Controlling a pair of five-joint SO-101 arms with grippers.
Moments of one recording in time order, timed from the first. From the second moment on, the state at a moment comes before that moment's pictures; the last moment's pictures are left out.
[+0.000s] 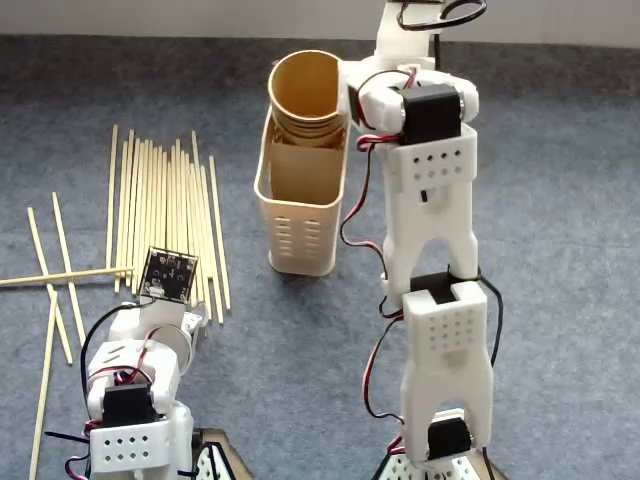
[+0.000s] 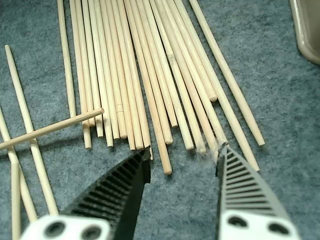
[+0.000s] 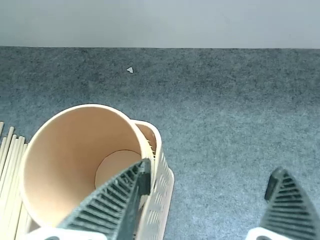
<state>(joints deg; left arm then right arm) -13.0 -101.8 96.1 60.6 -13.3 -17.1 37.1 -85.3 95.2 -7.7</state>
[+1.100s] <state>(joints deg) -13.0 -101.8 96.1 60.6 -13.3 -17.7 37.1 -87.3 95.2 -7.7</state>
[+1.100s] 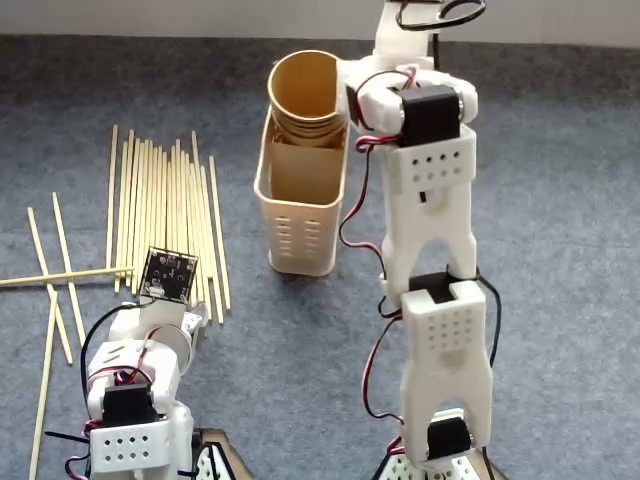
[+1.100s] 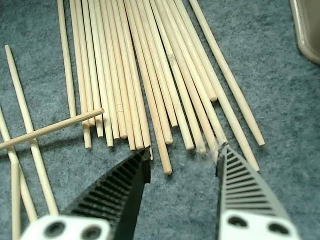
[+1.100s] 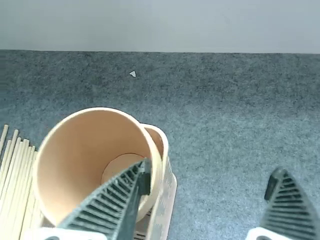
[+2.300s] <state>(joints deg) -13.0 -101.8 96.1 60.6 -13.3 -17.9 44.3 -94.6 98.3 -7.9</state>
